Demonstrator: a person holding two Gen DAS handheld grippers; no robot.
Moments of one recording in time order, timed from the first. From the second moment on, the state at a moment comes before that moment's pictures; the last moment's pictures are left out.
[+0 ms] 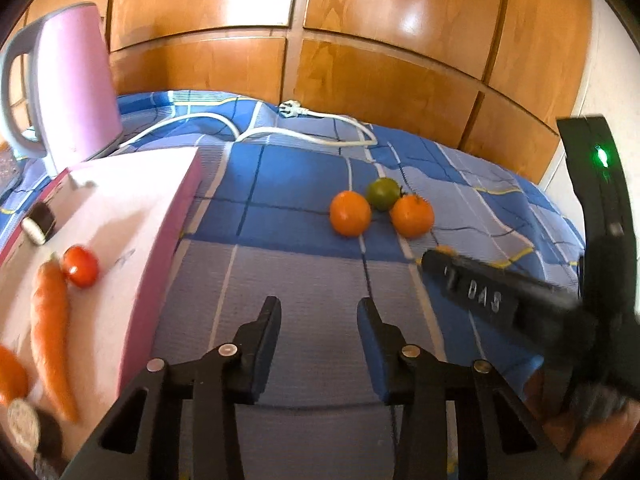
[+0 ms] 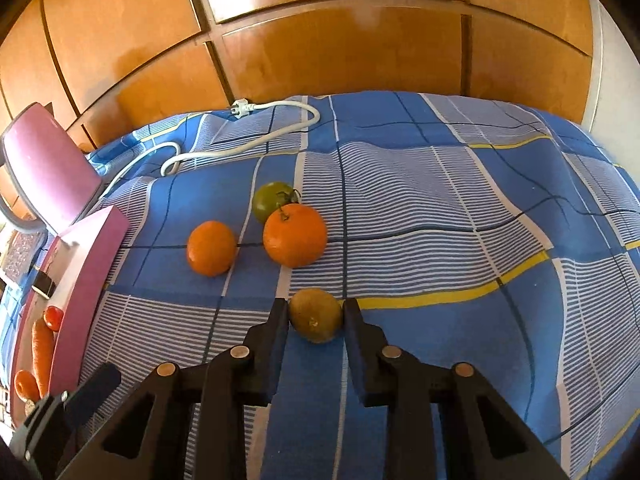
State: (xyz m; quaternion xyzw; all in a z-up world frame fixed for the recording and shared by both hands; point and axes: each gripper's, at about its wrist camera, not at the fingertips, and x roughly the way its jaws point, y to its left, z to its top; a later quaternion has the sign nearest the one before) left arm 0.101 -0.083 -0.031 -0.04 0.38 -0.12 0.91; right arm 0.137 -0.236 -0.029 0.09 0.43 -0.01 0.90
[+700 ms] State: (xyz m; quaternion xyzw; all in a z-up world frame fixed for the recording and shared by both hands) left arm 0.180 -0.111 -0.021 -0.06 0.40 -0.17 0.90; right arm 0.137 -0.247 -0.028 0.11 0.43 -0.02 0.89
